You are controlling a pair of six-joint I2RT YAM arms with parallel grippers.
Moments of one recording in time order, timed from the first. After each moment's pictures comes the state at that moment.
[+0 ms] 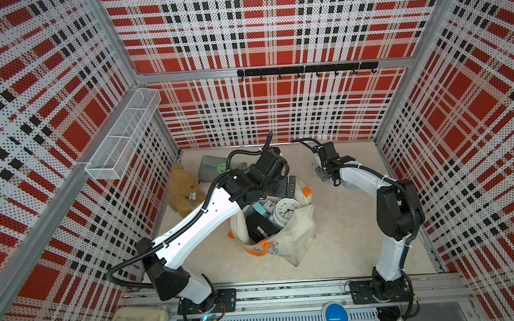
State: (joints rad) left arm -0.85 1.52 1.67 -0.97 -0.19 -0.47; right arm 0.33 1.91 1.46 -0.50 0.39 -0.25
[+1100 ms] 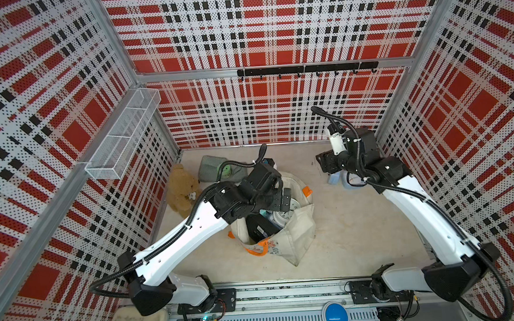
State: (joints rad) left arm -0.93 1.34 1.51 -1.04 -0.17 -0.59; right arm 0.51 1.33 1.54 -0.75 0.06 0.05
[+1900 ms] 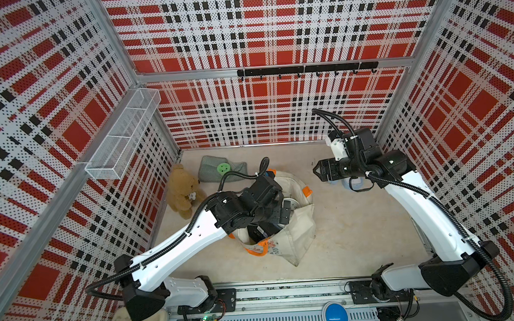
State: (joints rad) left arm -0.97 1.31 1.40 -1.00 -0.13 -0.62; right arm 0.49 1.39 1.63 -1.04 -0.10 0.26
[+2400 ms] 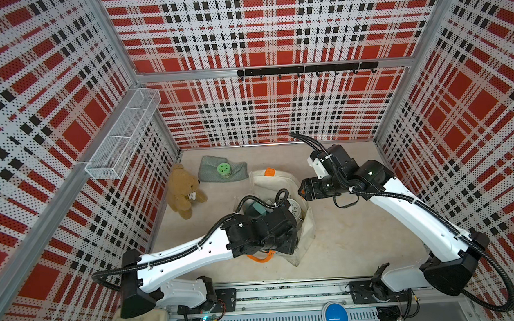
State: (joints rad) left arm -1.20 1.27 1.19 -0.89 -0.09 -0.79; right arm 0.71 1.41 1.57 -1.12 -0.05 0.47
